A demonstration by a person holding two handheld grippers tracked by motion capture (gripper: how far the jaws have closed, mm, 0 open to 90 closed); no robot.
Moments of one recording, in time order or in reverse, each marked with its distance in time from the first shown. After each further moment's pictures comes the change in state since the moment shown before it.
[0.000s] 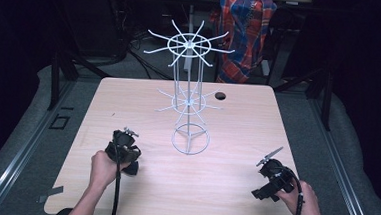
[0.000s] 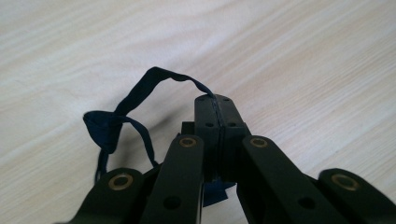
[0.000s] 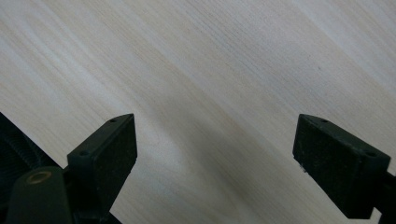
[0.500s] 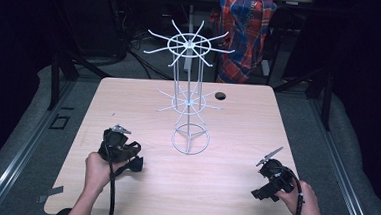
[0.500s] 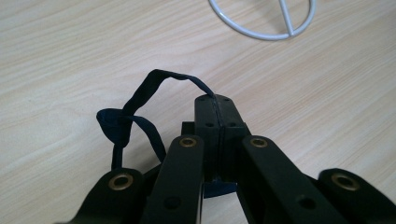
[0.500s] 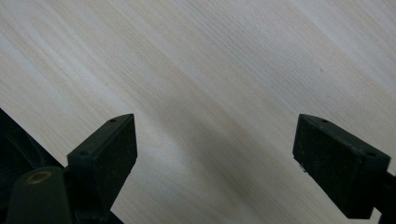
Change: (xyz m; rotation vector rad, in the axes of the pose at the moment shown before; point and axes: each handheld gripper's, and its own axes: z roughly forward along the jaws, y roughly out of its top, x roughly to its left) left arm -0.003 -0.006 -0.027 -0.130 -0.060 -0.026; right arm 0.000 0.001 -0.002 0.006 0.004 -0.017
